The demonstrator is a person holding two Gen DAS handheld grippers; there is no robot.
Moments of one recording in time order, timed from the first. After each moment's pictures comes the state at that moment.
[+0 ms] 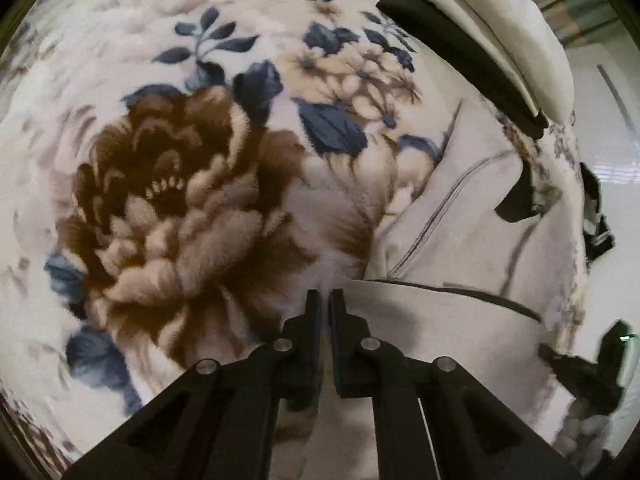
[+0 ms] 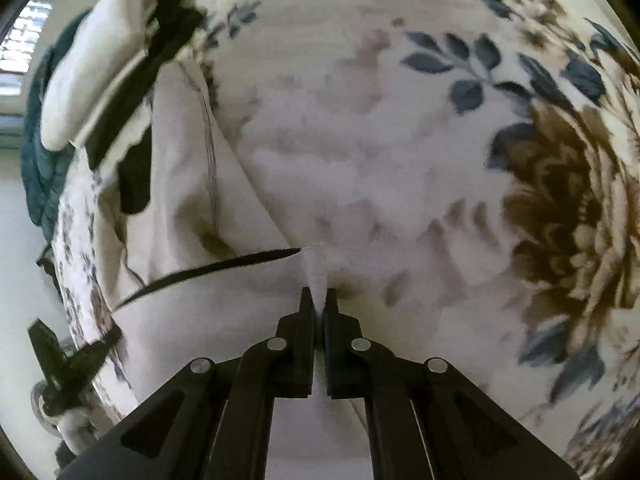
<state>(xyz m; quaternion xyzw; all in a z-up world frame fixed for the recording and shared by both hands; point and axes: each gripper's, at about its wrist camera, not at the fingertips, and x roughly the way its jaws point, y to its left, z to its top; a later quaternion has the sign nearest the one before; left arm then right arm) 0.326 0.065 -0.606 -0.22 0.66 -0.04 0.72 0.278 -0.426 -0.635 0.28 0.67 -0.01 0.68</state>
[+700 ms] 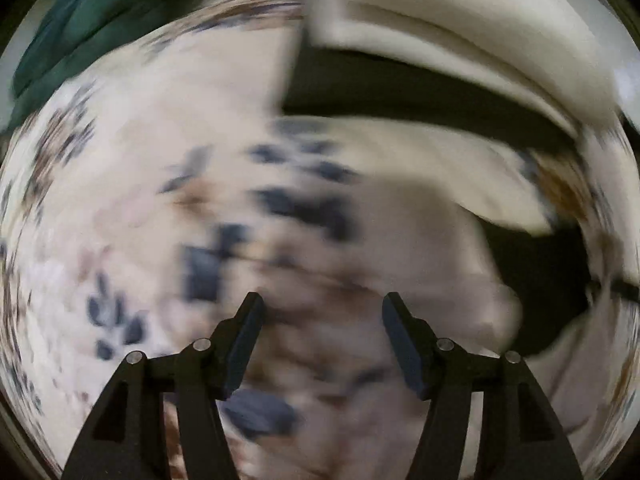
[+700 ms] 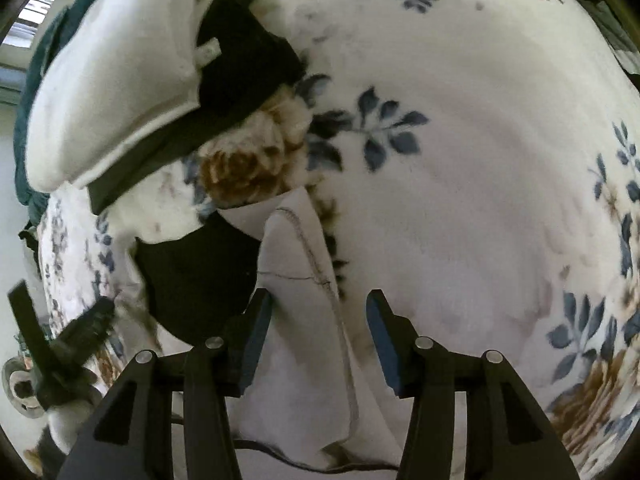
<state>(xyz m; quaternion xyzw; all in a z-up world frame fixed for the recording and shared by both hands) 0.479 0.014 -0.606 -0.02 0.62 0.01 0.78 0.469 -0.369 -0.631 0.20 0.68 0.02 0.71</state>
